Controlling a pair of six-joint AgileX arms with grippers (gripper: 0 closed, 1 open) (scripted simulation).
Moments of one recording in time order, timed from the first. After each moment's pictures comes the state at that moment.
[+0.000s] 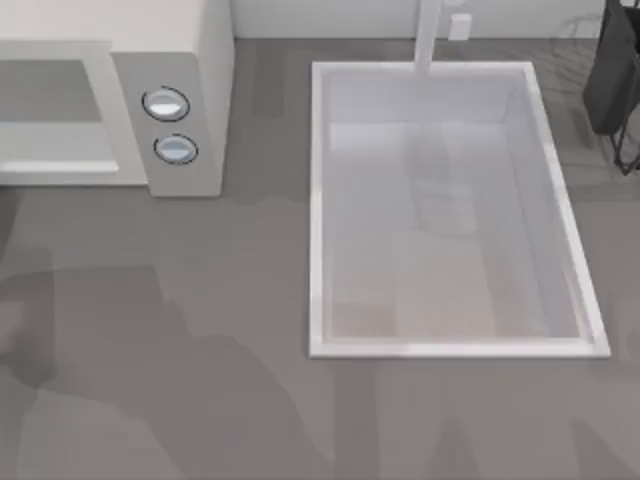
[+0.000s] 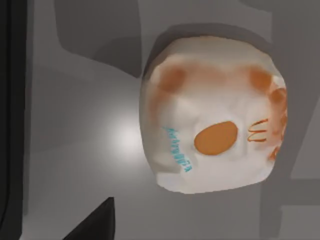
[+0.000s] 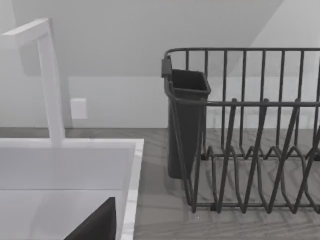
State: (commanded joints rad) left arm 0.28 1.81 1.22 -0.99 0.00 0.14; right arm 0.00 0.00 0.00 0.00 0.00 0.00
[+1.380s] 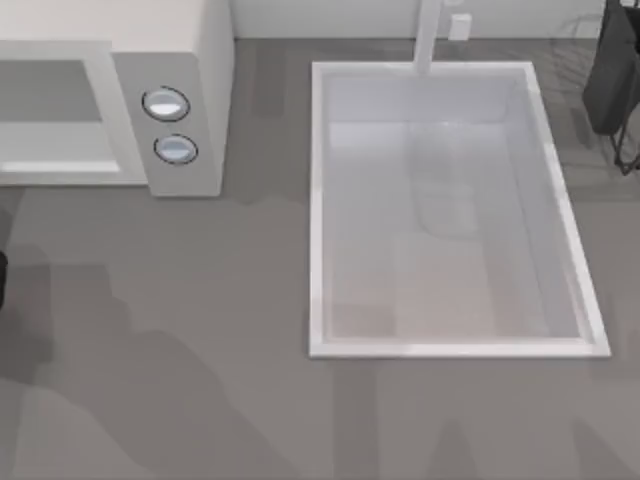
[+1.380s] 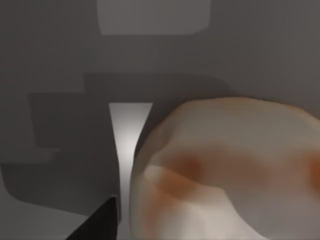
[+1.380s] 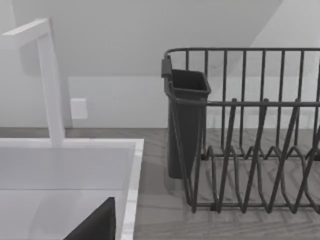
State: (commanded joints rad) left arm 0.31 1.97 1.09 -0.68 0.00 0.14; right arm 0.00 0.00 0.00 0.00 0.00 0.00
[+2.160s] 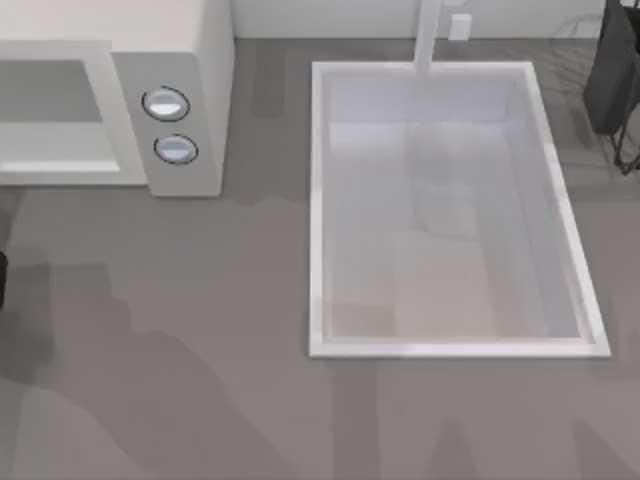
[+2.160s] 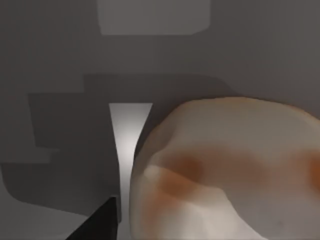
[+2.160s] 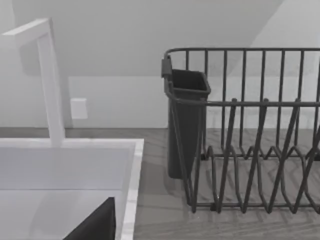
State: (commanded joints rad) left arm 0.31 1.97 1.09 -0.68 0.00 0.14; right arm 0.00 0.00 0.00 0.00 0.00 0.00
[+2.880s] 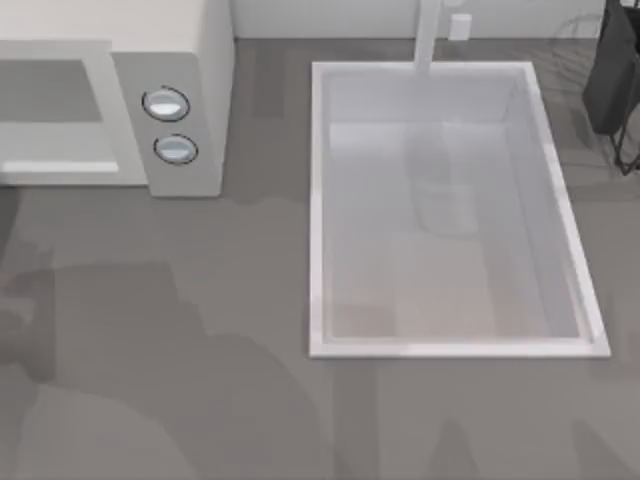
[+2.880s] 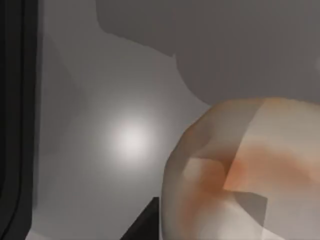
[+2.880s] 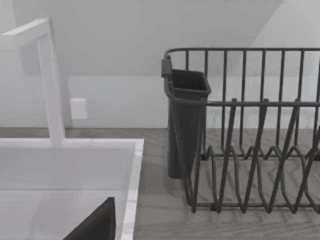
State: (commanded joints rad) left arm 0.28 1.80 1.28 -1.03 0.00 0.14; right arm 0.00 0.00 0.00 0.00 0.00 0.00
